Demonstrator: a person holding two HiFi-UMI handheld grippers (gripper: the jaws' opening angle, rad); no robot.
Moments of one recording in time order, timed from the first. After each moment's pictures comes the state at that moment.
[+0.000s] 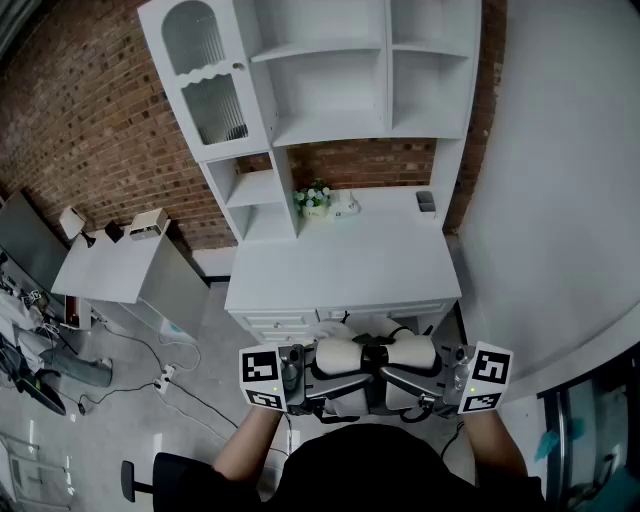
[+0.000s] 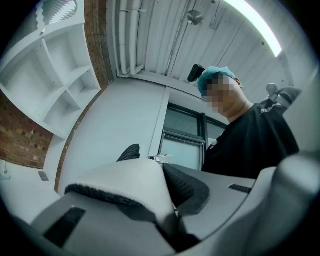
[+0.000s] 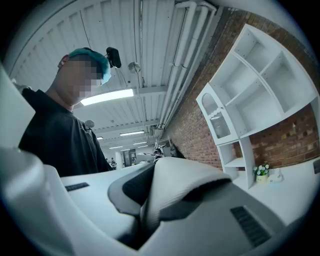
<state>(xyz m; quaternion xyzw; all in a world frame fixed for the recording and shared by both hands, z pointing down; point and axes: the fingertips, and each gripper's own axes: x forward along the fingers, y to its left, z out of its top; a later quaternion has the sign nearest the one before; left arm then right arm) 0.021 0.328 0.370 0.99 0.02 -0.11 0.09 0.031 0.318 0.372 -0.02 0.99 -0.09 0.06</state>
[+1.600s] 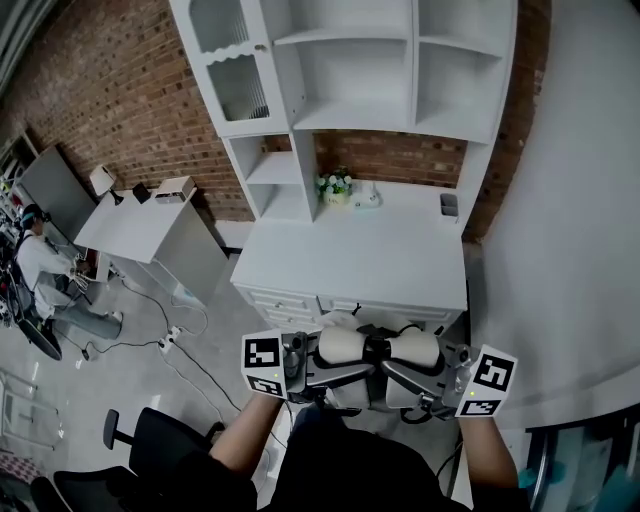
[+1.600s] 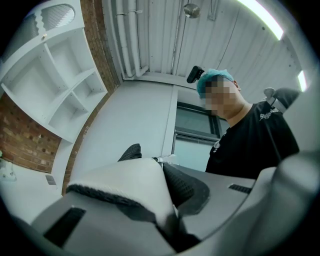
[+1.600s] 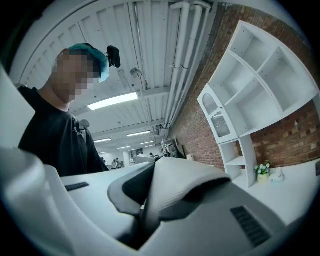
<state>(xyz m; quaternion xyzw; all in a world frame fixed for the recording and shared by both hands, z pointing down) 0.103 0.282 0.376 0.99 -0.06 -0.13 0.09 0.113 0.275 0.375 0.03 0.99 -0.10 0.05</state>
